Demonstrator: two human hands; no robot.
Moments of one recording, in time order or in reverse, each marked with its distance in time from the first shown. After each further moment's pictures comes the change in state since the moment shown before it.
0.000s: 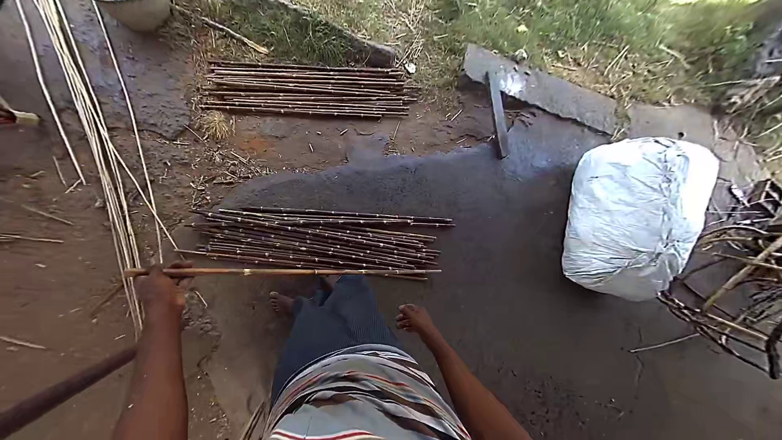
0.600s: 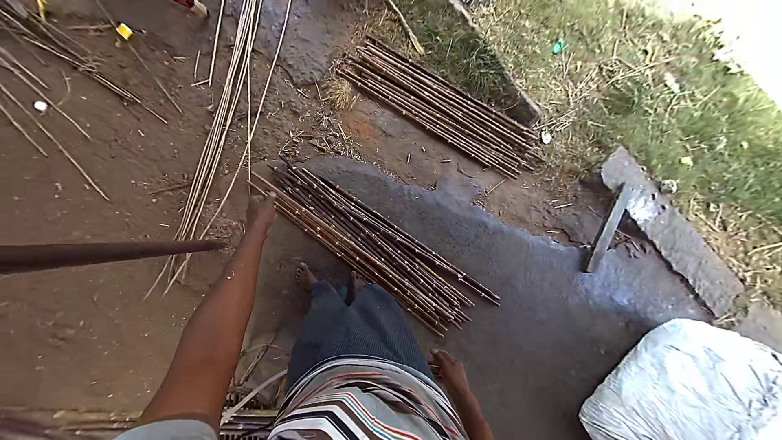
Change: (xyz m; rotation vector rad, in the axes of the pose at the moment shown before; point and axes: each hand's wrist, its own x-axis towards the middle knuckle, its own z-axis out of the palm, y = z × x) left_hand 0.090 -0.036 -0.025 0.433 -0.001 -0.159; right_hand -0.013 -0.043 0.010 -0.169 0.044 -0.039
